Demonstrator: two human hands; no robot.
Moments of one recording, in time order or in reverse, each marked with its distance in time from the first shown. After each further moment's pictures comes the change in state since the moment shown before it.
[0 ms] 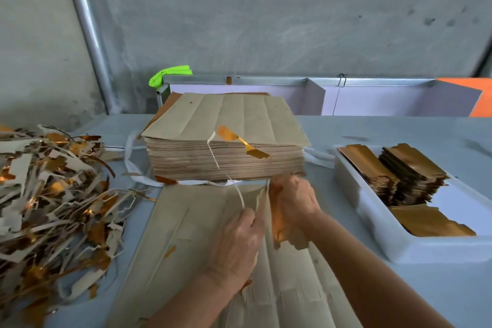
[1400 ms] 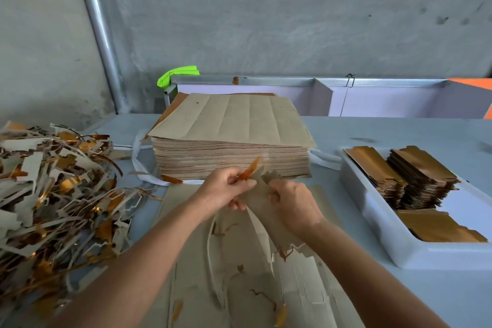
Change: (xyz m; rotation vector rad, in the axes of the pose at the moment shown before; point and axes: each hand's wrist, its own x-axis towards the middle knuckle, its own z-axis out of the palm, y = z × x) left_hand 0.068 -0.069 -0.018 -1.023 -0.322 -0.617; right_hand -0.014 -0.007 -0.003 -0.101 -0.067 -0.283
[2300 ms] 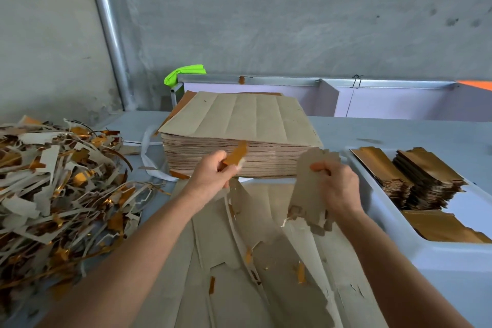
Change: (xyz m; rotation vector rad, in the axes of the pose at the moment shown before) left_hand -0.010 0.009 -0.026 0.180 0.228 0.095; right_hand 0.002 0.026 -0.030 0.380 0.402 0.306
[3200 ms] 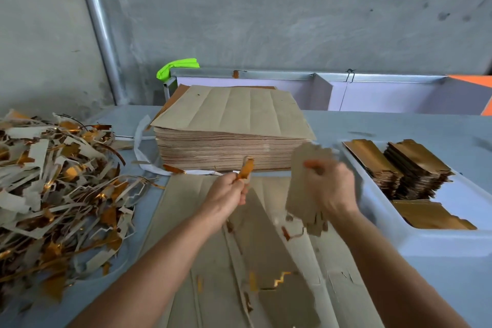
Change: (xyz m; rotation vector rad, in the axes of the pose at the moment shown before) left_hand -0.032 0.008 0.047 -0.176 -0.028 -0.291; right_hand -0.019 -0.007 -0.010 -0.169 -0.031 0.001
